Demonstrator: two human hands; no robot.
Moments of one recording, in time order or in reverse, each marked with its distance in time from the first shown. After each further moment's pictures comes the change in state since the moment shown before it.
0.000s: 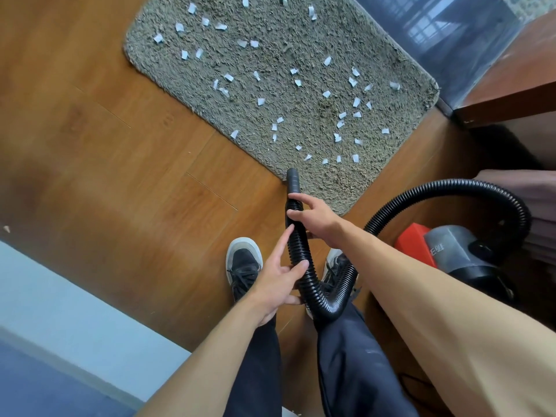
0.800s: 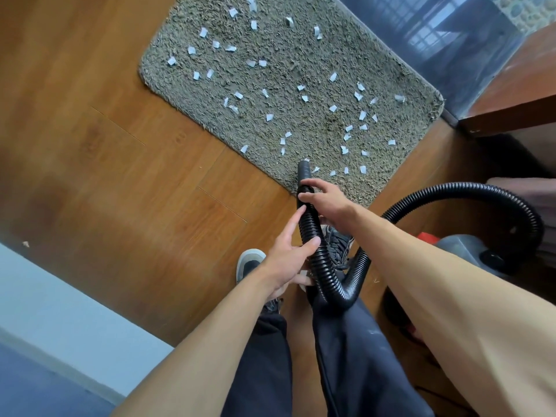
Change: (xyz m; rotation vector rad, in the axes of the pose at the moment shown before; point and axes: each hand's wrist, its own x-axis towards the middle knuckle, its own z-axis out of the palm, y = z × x) left_hand 0.021 0.054 -0.008 0.053 -0.027 0.030; right_hand 0.013 -0.045 -0.012 0.121 0.077 -0.041
